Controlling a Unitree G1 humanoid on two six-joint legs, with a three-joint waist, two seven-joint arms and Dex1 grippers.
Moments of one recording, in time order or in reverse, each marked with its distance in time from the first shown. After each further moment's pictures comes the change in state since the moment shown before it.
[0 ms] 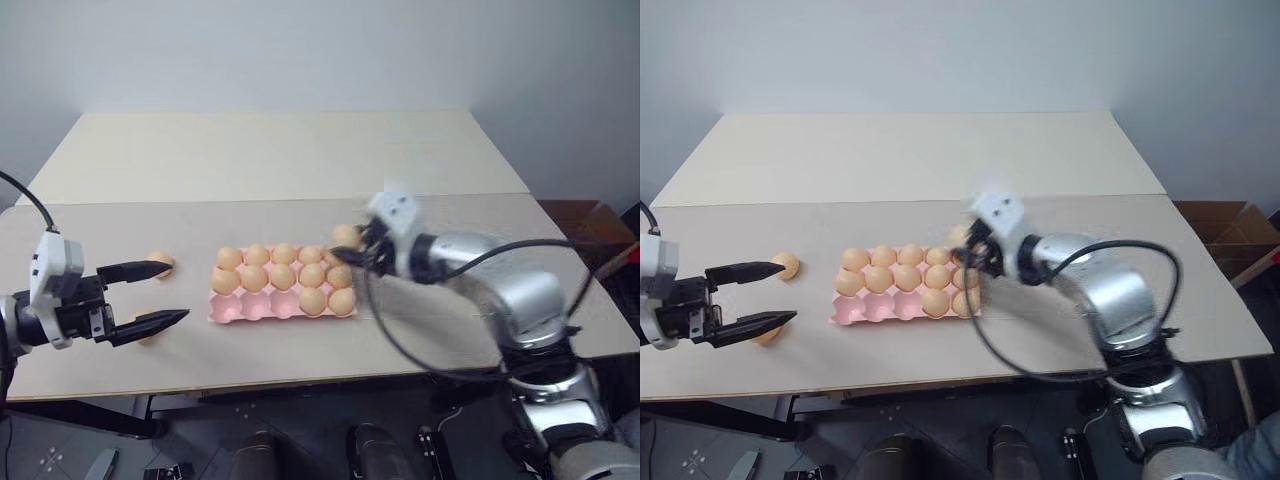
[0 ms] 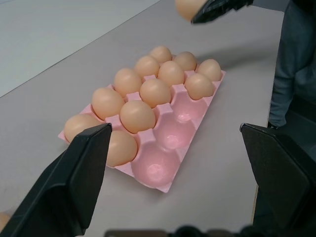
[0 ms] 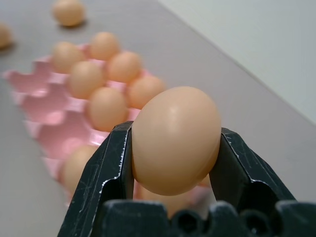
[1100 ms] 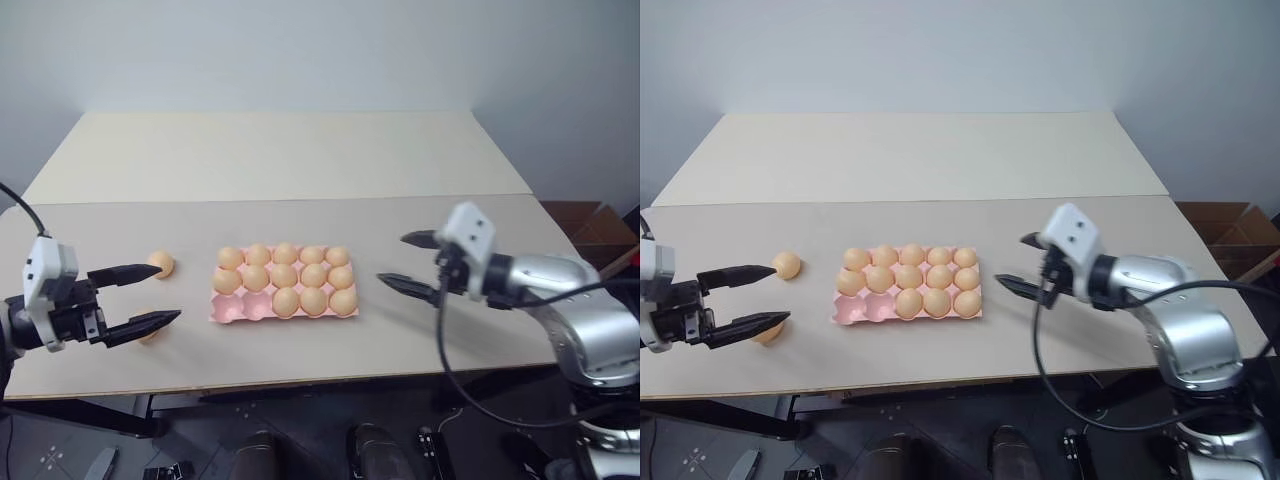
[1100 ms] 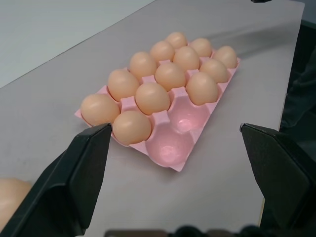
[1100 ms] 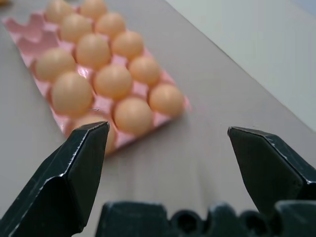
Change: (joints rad) left arm 0.055 -0.004 0.036 0.056 0.041 -0.030 -0.001; right arm 0.371 -0.322 -0.363 0.014 0.022 -0.388 0.314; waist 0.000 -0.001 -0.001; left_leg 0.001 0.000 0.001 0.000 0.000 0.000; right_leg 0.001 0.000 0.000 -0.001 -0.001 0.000
